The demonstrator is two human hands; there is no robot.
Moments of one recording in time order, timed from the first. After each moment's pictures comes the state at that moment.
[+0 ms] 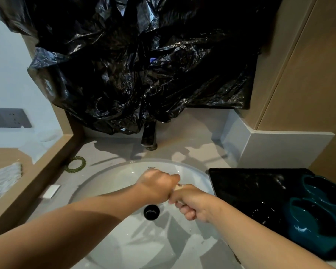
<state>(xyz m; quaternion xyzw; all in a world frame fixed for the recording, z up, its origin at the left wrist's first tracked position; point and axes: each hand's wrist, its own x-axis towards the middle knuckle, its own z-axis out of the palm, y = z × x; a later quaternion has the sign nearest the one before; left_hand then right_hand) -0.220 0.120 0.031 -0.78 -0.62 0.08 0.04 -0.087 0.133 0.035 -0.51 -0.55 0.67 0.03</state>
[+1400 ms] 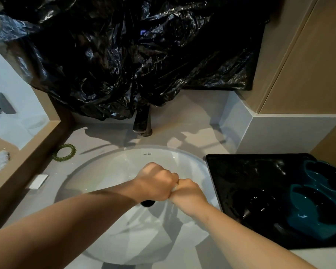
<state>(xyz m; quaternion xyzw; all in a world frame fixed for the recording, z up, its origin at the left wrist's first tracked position) -0.208 0.123 0.012 -0.81 -0.57 0.14 0.05 -0.088 0.133 -0.007 -0.55 -0.71 0.44 0.07</state>
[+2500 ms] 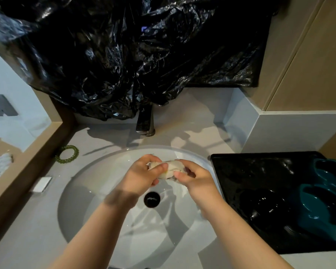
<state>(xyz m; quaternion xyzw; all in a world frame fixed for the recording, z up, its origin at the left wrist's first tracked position) -0.233 0.099 0.017 -0.38 -0.65 -0.49 -0.44 -0.087 0.130 0.016 -0.45 -0.56 0.61 0.34</state>
